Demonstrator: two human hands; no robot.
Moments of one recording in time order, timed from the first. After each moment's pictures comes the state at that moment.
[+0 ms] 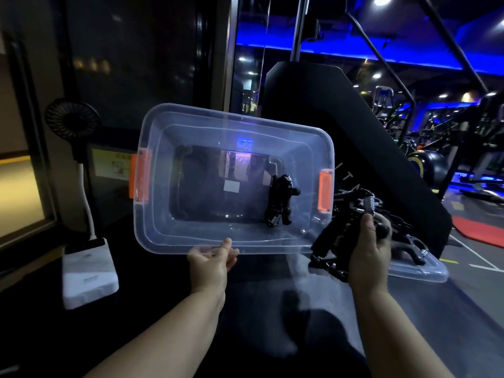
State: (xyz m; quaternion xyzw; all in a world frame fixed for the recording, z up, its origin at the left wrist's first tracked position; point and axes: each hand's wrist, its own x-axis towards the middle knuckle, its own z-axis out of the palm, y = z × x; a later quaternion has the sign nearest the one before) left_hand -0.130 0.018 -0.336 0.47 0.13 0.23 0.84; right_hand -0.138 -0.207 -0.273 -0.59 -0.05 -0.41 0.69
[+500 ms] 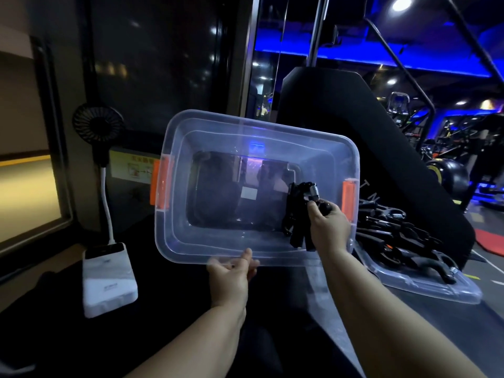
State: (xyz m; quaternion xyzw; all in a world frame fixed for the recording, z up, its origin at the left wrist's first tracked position) left_hand -0.132 0.020 -0.333 0.48 0.14 0.22 0.84; right_hand -0.044 -0.131 -0.256 -0.78 0.03 -0.34 0.53
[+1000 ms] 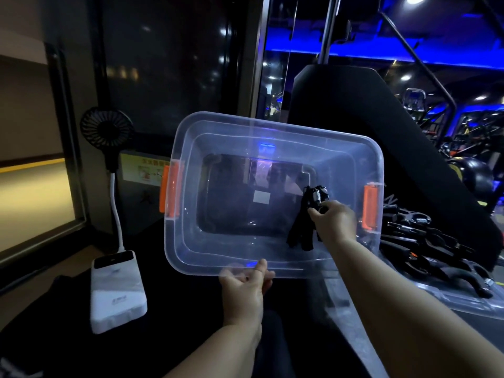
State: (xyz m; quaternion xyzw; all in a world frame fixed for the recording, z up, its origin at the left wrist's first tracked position) left_hand -0.128 0.020 -0.336 0.45 0.13 0.22 0.86; right_hand 0.007 -0.124 -0.250 -0.91 0.02 -0.28 0.32
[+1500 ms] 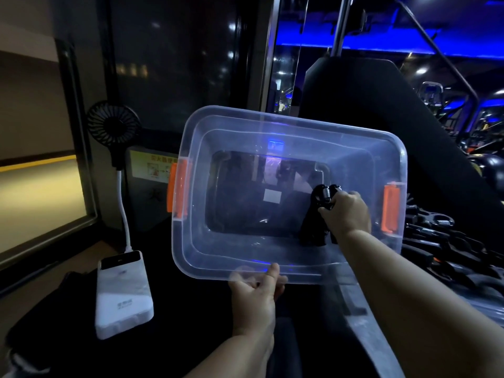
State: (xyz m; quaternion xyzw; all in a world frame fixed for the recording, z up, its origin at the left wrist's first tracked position) left_hand -0.128 0.020 -0.337 0.43 0.13 0.22 0.87; right_hand 0.031 -0.120 -0.244 -0.93 0.01 -0.30 0.19
